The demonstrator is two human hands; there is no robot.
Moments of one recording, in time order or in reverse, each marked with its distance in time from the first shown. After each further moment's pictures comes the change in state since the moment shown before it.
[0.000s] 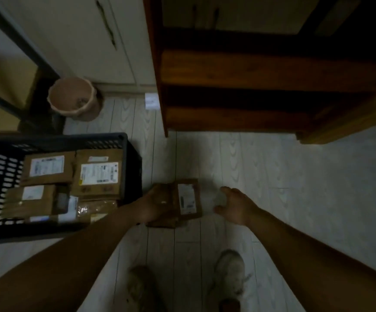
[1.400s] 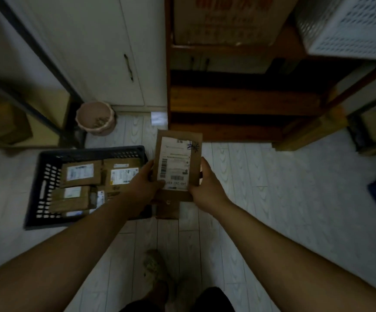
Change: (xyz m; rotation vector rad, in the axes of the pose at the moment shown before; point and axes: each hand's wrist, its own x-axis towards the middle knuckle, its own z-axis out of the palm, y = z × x) left_hand -0.247 0.085 -0.072 -0.558 0.185 0.178; right_hand -0.215 -0.166 -0.029 0.577 0.359 -0.350
